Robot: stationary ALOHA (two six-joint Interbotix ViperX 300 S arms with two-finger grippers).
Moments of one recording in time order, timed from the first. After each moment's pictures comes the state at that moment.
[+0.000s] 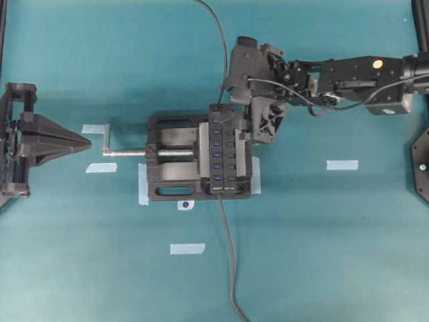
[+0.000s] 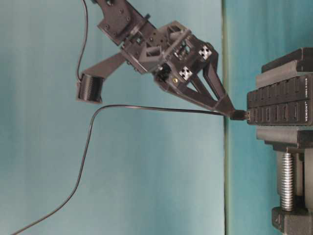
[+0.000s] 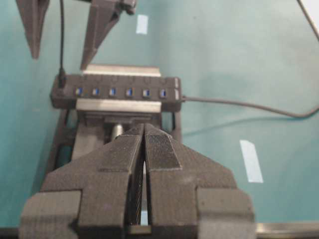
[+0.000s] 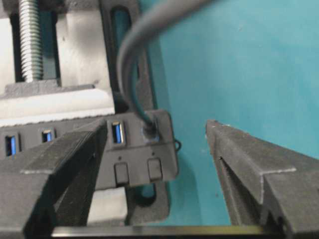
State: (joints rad) left arm 0.01 -0.93 1.22 0.01 -0.04 -0.05; right arm -0.23 0.06 0.58 -0.02 0.11 -0.10
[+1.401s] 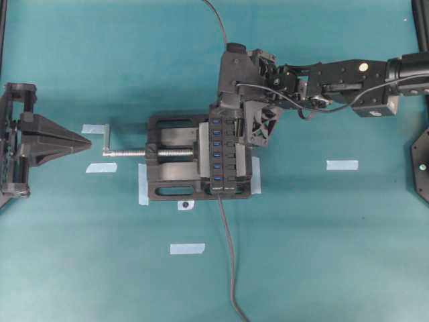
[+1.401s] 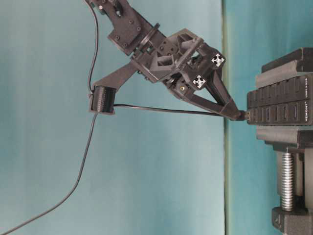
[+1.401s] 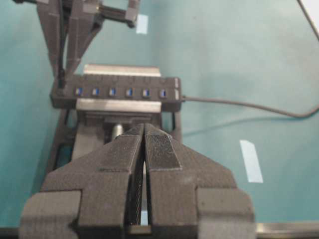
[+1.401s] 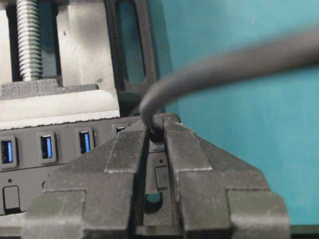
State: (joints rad) left arm 0.01 -0.93 1.22 0.01 -0.04 -0.05; right arm -0.22 0.10 0.56 -0.02 0.13 -0.10
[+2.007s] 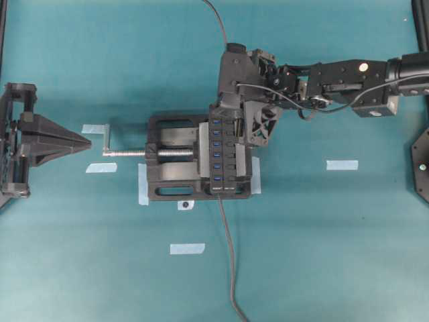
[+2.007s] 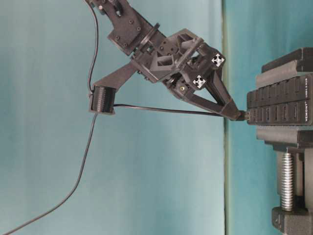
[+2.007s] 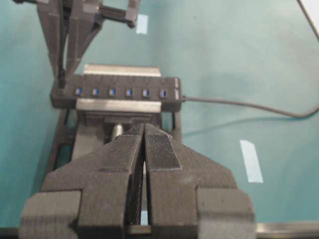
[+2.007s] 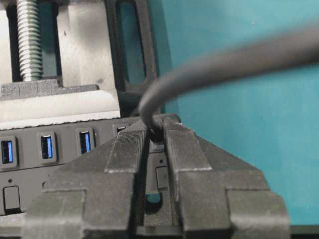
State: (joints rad) left arm 0.01 -0.93 1.22 0.01 -0.04 -0.05; right arm -0.22 0.10 0.56 -0.02 0.13 -0.10
